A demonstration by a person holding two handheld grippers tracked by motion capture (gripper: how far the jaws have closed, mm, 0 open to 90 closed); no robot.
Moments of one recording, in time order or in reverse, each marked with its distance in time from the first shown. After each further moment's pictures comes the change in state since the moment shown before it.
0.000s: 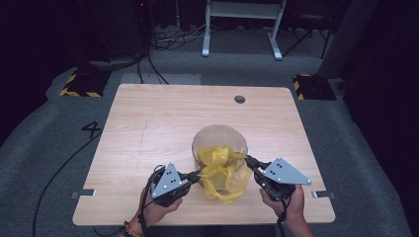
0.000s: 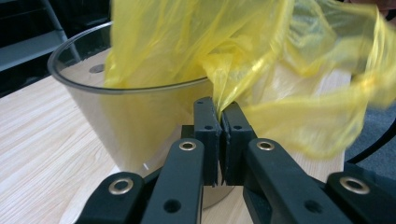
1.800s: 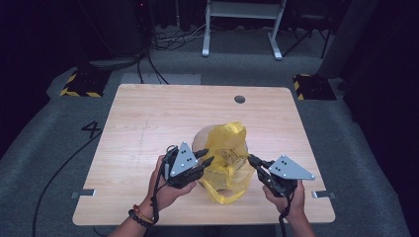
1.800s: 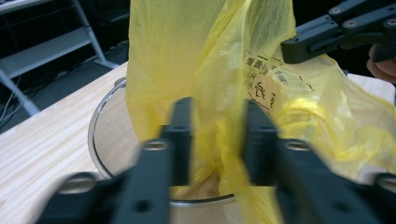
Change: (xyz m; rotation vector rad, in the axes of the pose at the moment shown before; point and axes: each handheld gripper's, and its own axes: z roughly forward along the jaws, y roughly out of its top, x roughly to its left) left arm 0.010 0.059 0.019 0.052 0.099 0.027; right arm -0.015 -0.020 0.010 -0.024 0.044 0.051
